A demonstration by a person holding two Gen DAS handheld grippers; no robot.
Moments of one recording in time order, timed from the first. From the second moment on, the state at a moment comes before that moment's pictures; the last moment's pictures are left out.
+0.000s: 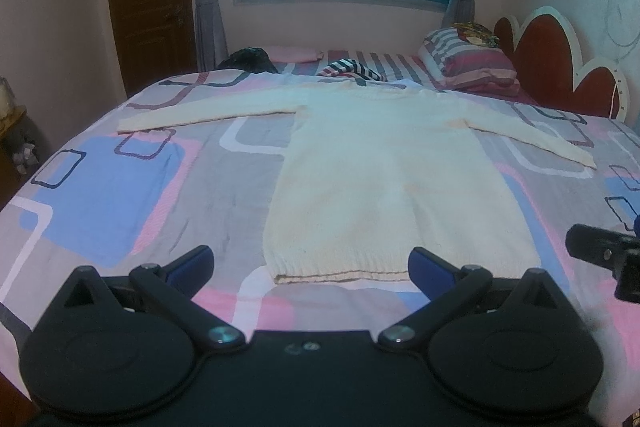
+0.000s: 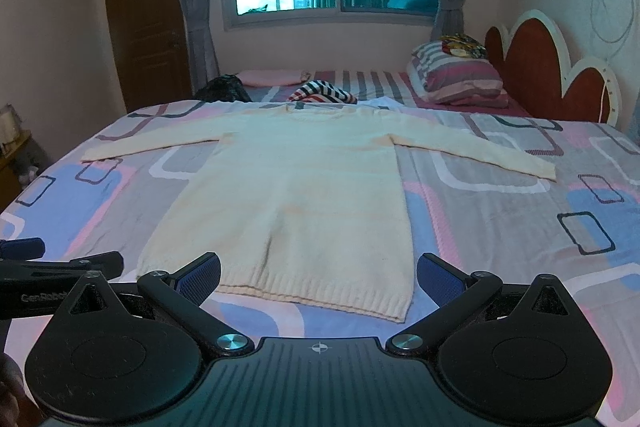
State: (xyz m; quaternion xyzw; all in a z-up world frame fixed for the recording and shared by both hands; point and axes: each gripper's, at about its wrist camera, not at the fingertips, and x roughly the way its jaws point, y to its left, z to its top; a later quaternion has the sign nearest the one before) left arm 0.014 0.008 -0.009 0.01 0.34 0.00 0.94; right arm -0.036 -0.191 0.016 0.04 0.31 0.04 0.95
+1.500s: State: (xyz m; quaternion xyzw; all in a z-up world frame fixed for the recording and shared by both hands) left arm 0.185 -0.012 -0.037 0.04 0.31 0.01 0.95; right arm 0.142 -0.319 -0.016 0.12 0.33 -0.10 0.93
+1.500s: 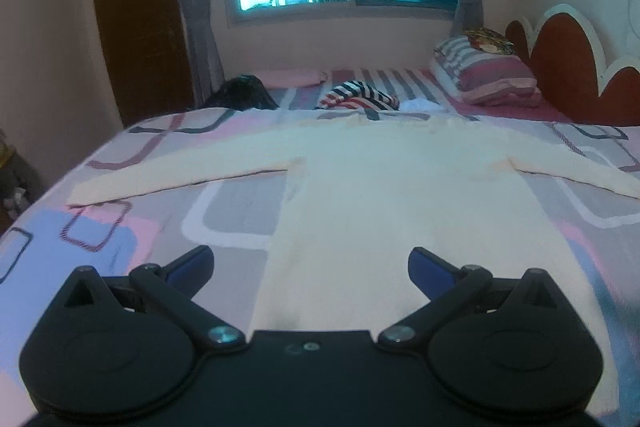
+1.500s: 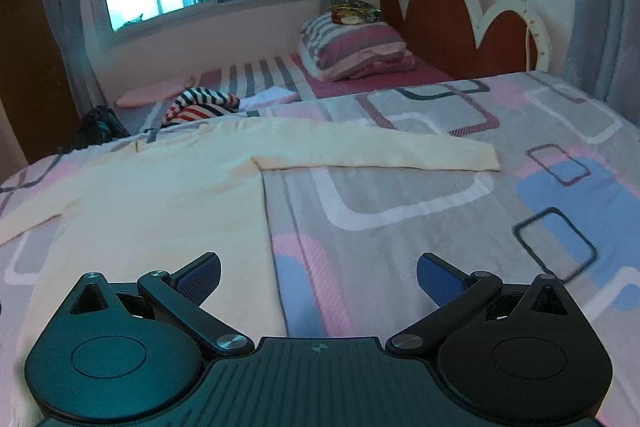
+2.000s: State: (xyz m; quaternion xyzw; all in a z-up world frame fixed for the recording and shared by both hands) left arm 0.265 -0.037 -0.062 0.03 0.32 -0.01 0.95; right arm 0.205 -0.403 -0.049 0.16 0.28 -0.17 0.93
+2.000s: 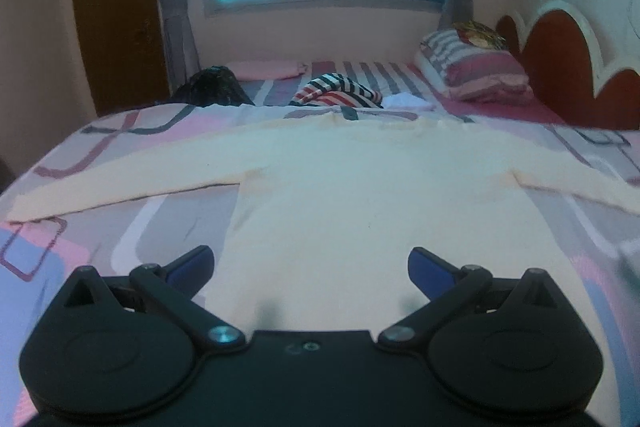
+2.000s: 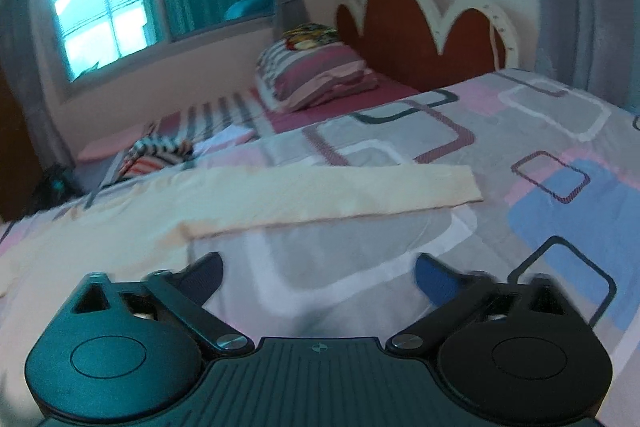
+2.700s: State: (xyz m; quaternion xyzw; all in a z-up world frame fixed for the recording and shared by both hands) left arm 0.353 -0.026 -0.107 0.05 0.35 0.00 0.94; right arm 0.262 -0.562 -0.129 0.31 0.27 -0.27 0.87
